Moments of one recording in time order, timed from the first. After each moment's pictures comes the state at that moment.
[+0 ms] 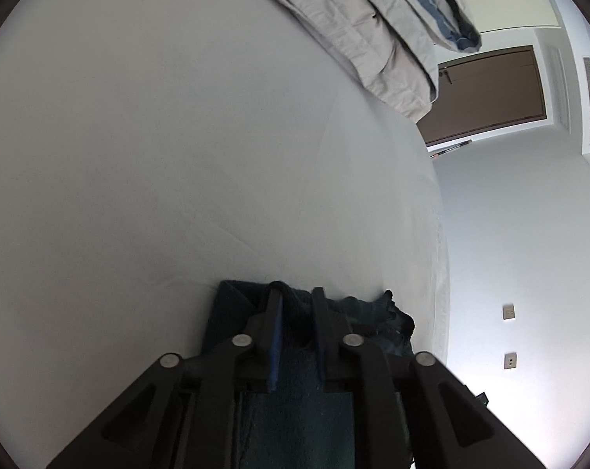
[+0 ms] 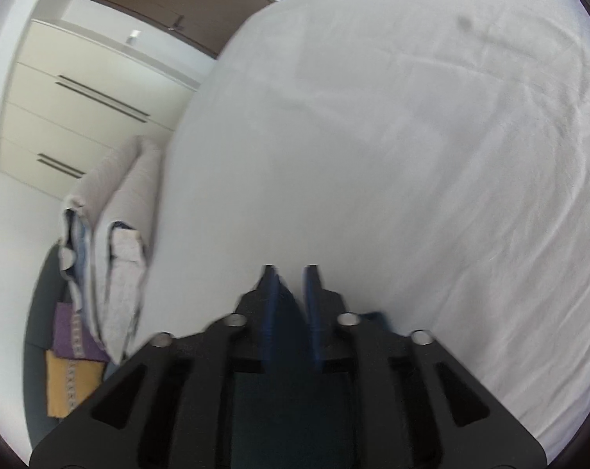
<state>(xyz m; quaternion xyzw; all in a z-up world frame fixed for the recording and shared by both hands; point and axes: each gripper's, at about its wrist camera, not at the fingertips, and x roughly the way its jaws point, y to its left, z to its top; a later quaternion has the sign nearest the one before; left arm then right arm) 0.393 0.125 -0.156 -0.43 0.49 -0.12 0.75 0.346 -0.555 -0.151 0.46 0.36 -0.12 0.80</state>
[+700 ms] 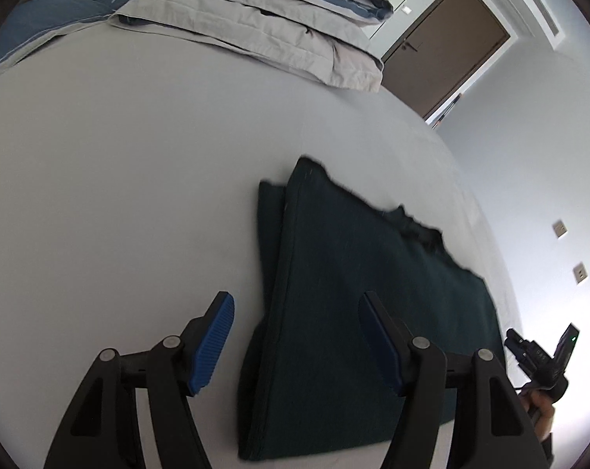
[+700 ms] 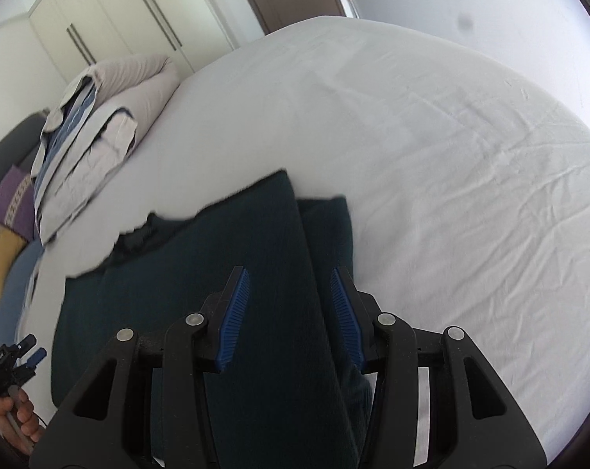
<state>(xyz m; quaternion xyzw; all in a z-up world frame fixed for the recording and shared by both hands) 0.253 0.101 -0.110 -0.24 0.44 -0.09 0.86 0.254 -0.463 -0.128 0.20 0.42 -0.08 0.88</state>
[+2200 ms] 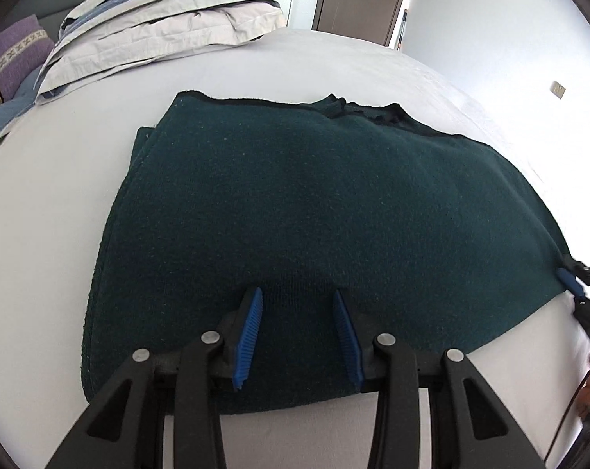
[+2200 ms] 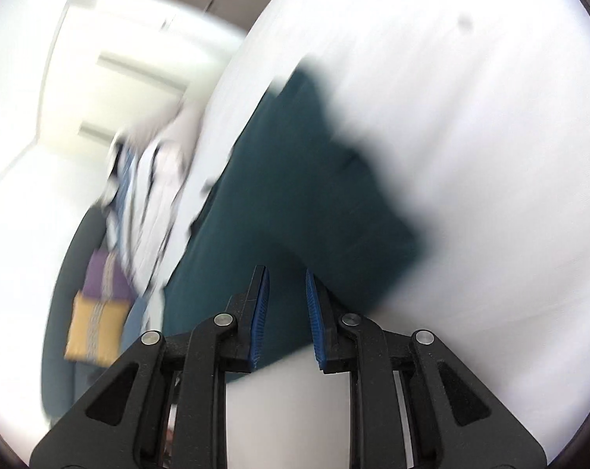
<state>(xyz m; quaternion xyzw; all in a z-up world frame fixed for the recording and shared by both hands) 0.215 -0.024 -0.151 -0.02 0.45 -0.13 0.88 0.040 -0.495 -0.188 0.48 0.33 -0.06 0.81</state>
